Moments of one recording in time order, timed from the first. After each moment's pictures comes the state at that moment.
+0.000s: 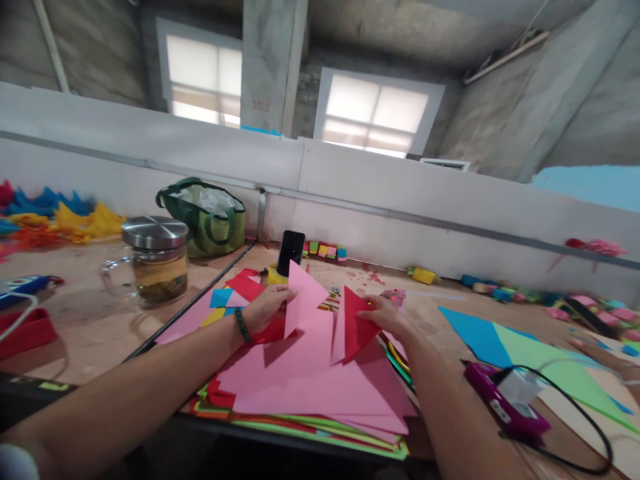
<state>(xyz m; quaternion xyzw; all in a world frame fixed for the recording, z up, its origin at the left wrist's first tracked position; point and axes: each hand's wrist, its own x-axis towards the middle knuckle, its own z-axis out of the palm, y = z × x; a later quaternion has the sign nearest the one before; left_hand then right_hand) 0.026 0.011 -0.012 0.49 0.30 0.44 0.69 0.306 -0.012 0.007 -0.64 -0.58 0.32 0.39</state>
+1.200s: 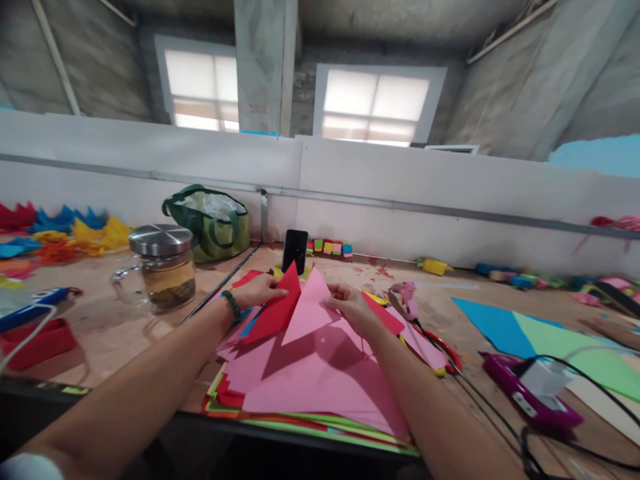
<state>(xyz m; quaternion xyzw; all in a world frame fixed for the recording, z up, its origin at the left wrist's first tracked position) -0.024 0.053 0.000 0.75 0.45 0.27 0.40 0.218 -0.004 -0.013 -0.43 -0.59 0.49 0.49</state>
